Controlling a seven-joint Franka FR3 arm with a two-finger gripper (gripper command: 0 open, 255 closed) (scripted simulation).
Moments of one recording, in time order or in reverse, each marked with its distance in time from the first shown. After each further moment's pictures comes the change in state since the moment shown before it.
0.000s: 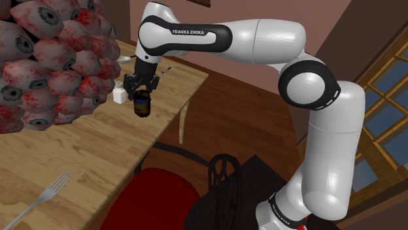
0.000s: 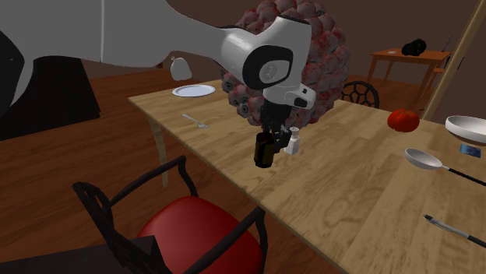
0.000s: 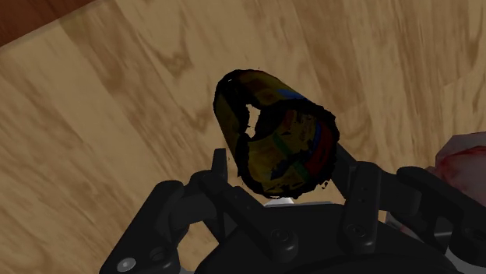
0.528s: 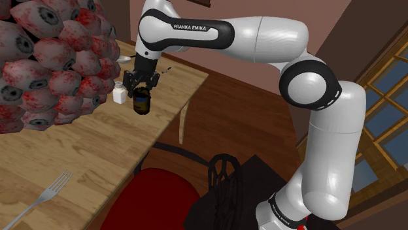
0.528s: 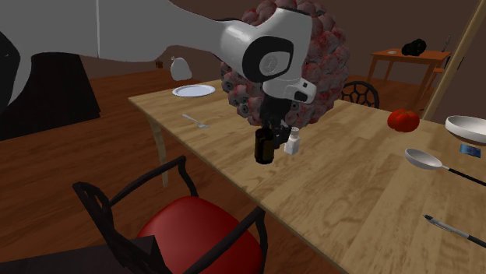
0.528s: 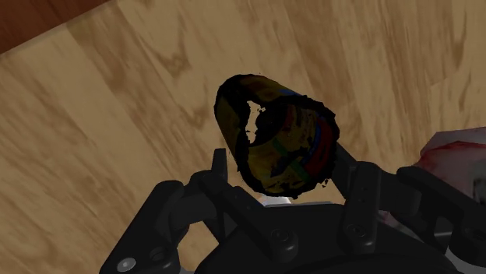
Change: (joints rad) arm 0.002 -0.006 0.001 0.029 -0.001 -0.038 0.007
